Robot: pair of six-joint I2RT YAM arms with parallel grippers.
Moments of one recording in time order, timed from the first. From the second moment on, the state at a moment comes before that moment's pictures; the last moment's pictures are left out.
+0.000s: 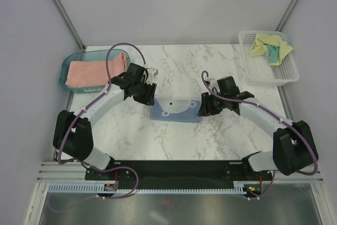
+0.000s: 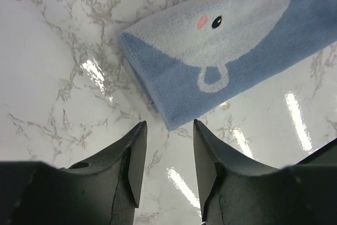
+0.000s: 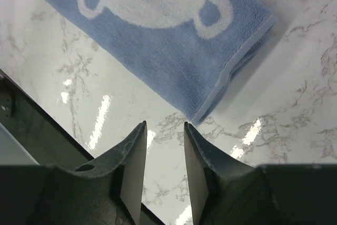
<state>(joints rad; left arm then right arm) -0.43 1.53 1.13 -0.63 0.21 -0.02 0.37 1.38 0.82 -0.41 -0.46 0.17</state>
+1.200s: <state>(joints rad) -0.39 1.63 1.01 -0.38 0.34 -0.39 0.31 1.63 0.82 0.03 -0.39 0.46</state>
